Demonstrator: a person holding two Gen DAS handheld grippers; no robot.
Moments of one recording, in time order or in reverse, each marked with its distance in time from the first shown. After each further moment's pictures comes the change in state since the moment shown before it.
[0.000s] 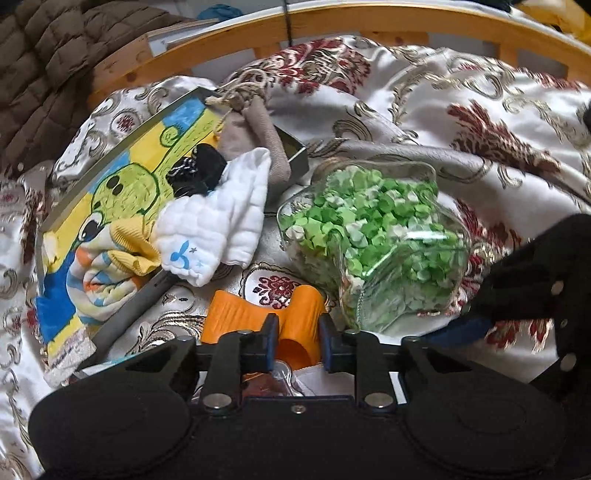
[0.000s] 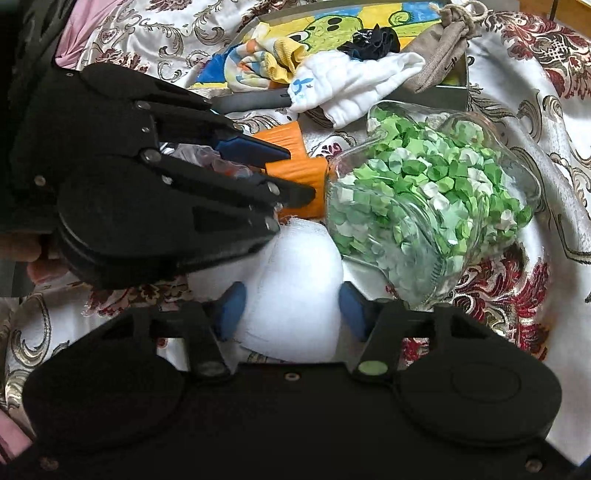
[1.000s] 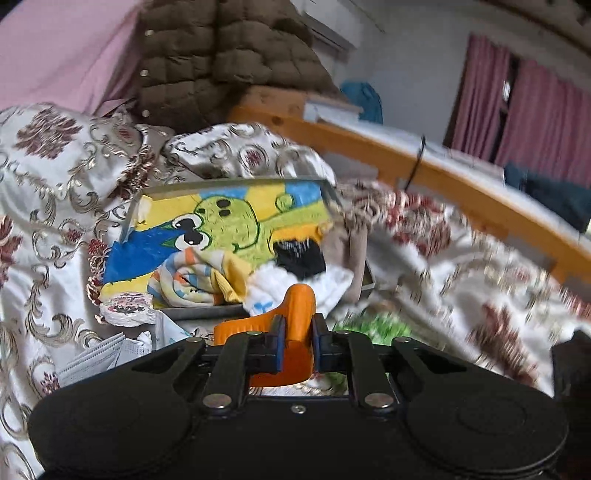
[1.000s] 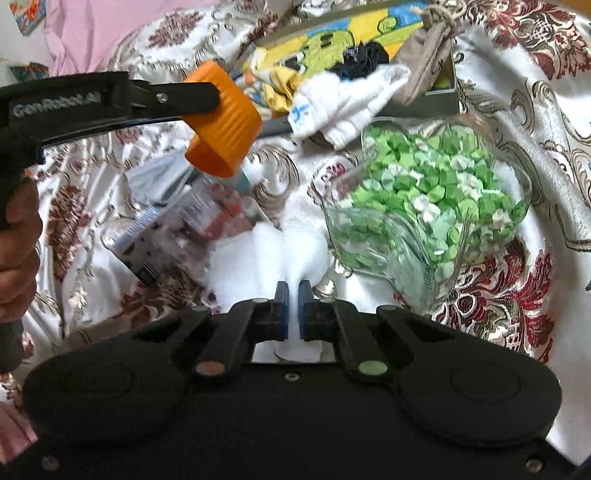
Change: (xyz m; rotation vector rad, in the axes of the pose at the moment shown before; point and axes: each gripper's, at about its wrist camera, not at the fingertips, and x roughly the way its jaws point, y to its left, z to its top) left arm -0.101 0.046 -0.002 -0.591 -0.288 0.073; right arm -0.042 -0.038 0.009 0.120 -0.067 0.131
